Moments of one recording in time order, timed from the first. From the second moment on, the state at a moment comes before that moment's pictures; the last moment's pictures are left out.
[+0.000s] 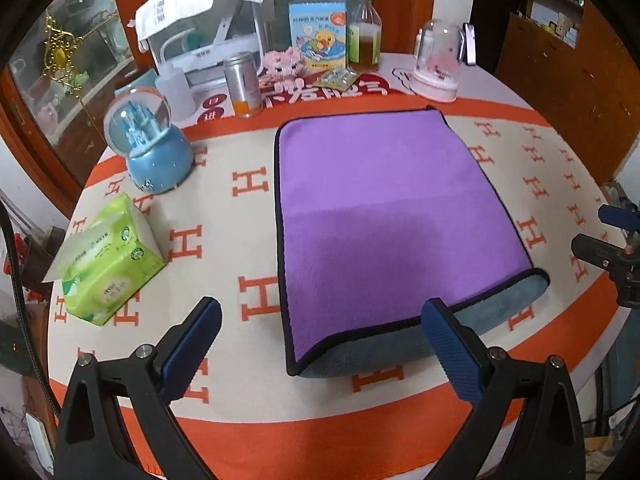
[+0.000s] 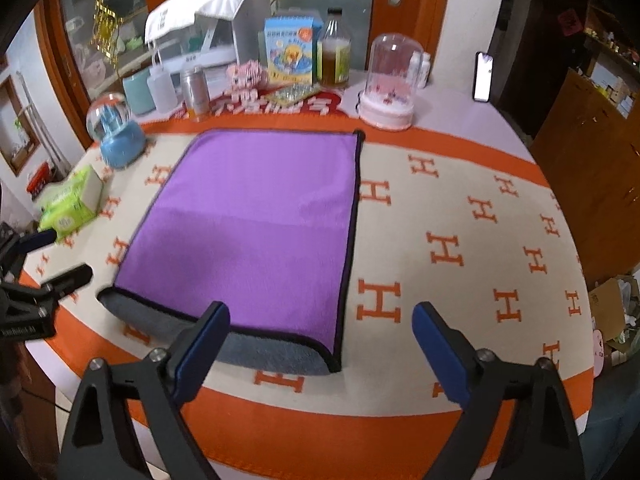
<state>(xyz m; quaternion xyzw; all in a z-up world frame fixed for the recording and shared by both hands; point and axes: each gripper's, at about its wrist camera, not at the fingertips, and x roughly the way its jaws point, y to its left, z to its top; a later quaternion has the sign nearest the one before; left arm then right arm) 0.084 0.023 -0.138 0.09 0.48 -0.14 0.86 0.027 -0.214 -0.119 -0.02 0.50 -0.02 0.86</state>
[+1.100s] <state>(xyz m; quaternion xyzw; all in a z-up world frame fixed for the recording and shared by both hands) 0.110 0.032 -0.202 0.13 0.57 -0.25 0.78 0.045 -0.220 -0.194 -0.07 0.56 0.13 0.82</state>
